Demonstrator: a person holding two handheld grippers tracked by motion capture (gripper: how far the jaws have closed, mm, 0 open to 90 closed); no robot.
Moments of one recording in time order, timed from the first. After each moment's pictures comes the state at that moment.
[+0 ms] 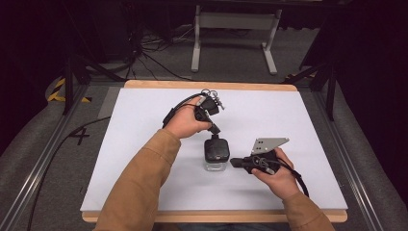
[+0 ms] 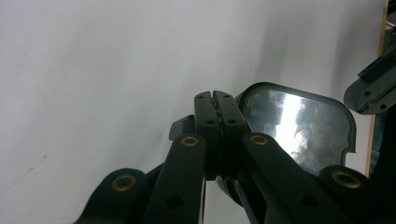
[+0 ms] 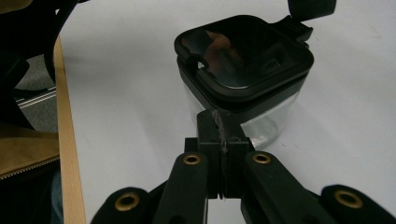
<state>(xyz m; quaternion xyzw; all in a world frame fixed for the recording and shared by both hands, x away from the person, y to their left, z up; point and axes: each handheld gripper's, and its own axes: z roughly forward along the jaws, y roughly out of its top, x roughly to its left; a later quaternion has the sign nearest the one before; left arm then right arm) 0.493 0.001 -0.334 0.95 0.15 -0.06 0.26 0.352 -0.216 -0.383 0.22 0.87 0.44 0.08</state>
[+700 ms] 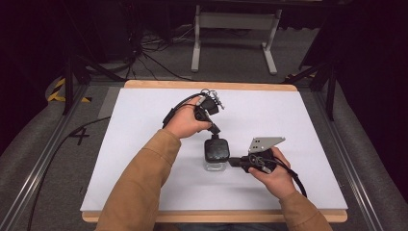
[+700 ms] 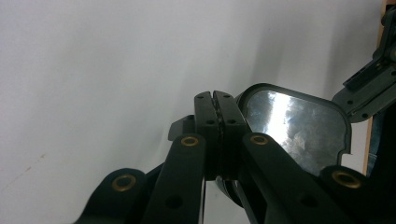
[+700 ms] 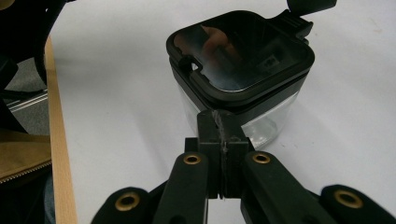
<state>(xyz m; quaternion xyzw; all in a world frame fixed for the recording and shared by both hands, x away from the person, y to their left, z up) 0.494 0.001 -0.334 0.95 0.15 -0.06 0.26 0.356 -0.211 -0.387 0.24 0.87 0.44 0.08</state>
